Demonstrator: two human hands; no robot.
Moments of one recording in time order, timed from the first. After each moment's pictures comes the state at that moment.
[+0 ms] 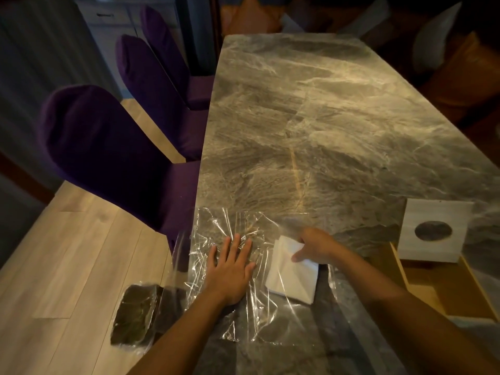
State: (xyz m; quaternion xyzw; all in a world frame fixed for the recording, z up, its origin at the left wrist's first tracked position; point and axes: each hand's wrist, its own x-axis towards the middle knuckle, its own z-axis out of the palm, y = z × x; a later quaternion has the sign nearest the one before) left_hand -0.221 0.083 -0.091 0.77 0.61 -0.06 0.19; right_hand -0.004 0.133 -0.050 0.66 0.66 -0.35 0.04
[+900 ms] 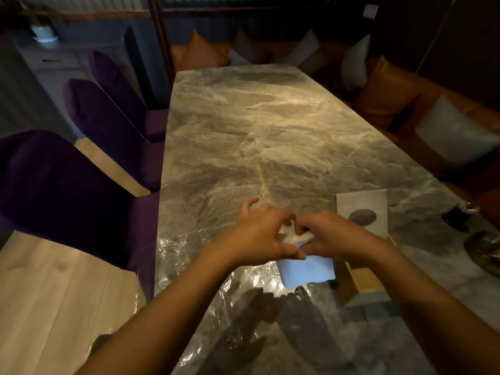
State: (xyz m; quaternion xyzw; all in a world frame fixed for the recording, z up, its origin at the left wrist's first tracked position) left_hand -0.116 0.093 0.093 0.90 0.35 0.07 0.23; right_hand 0.053 0.059 0.086 0.60 0.77 -0.21 -0.04
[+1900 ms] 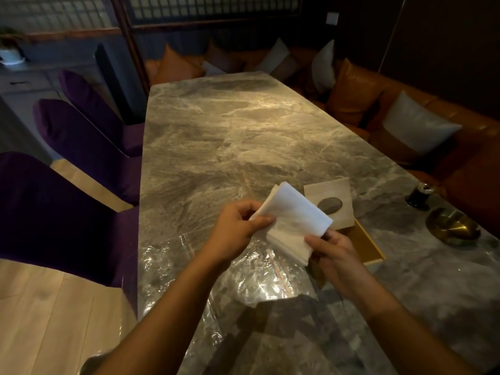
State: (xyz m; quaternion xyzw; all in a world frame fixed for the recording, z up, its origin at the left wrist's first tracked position) left_hand -0.100 0.071 0.084 0.65 0.37 0.34 0.58; right_hand 0.073 -0.017 0.035 0.47 0.26 -0.58 -0.62
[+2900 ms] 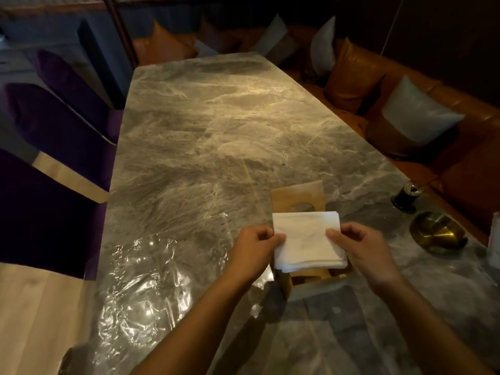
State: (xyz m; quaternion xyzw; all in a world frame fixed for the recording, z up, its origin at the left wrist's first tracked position) left_hand 0.006 0.052 0.038 0.61 0.50 0.27 0.56; right_hand 0.183 -0.021 0.038 0.72 0.36 -0.34 -0.48
